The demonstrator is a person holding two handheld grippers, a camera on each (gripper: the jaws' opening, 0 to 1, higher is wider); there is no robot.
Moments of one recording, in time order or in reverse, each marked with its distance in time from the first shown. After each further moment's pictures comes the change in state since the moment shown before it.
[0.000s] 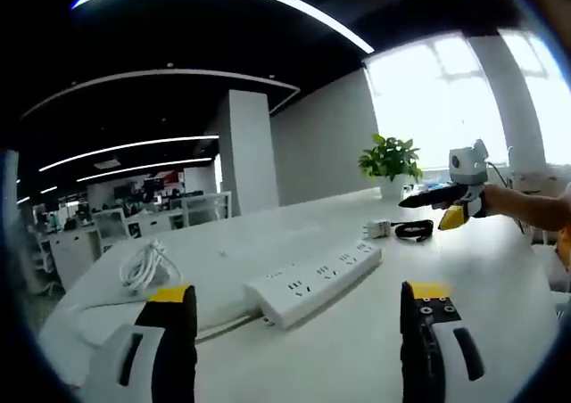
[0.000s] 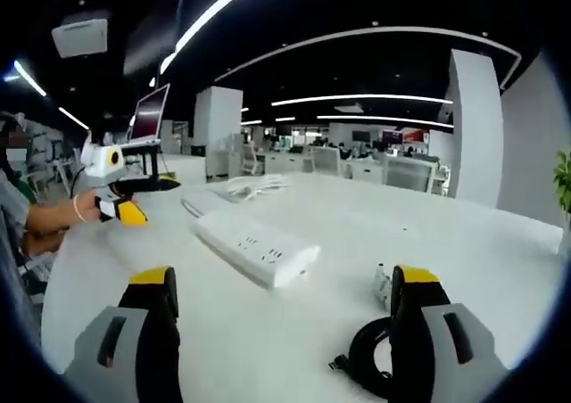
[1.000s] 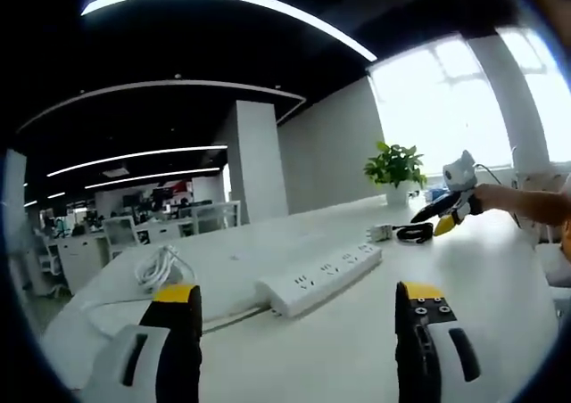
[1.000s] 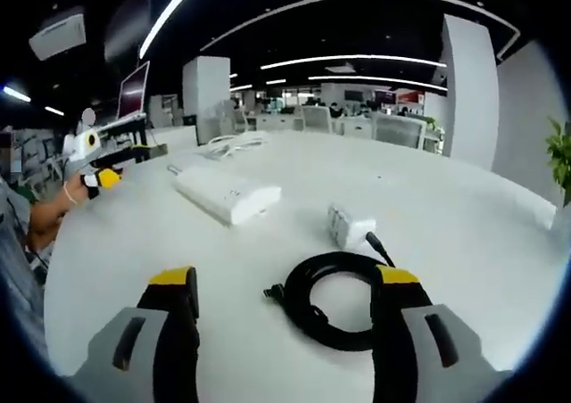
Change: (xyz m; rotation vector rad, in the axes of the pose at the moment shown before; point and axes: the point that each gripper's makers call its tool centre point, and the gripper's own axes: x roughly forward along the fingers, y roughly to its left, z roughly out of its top) left arm -0.024 0.003 -0.003 0.010 -0.050 0.040; right arm -0.028 -0.045 -0.057 0.050 0.225 0.004
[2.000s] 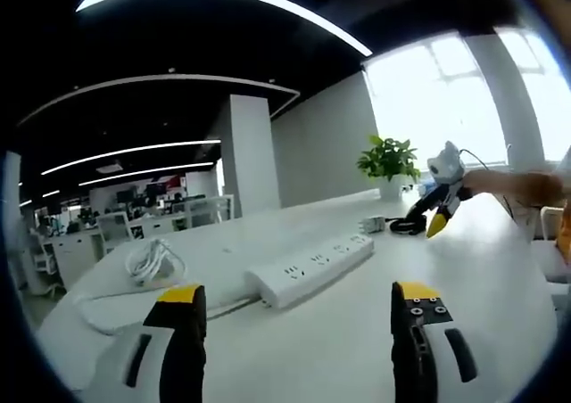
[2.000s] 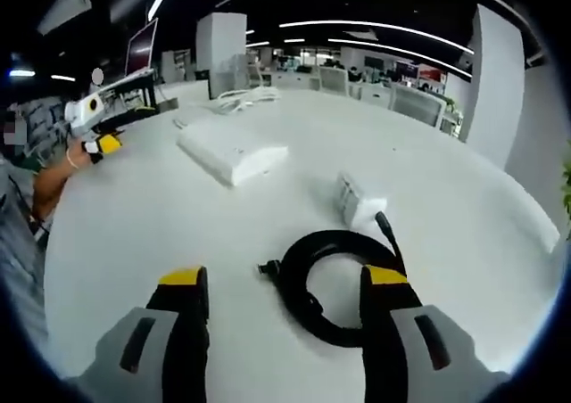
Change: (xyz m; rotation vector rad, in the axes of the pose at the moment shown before) left arm 0.002 -0.008 -0.010 0.001 0.028 -0.032; right arm 0.007 0.004 -0.021 -0.097 0.217 0.074
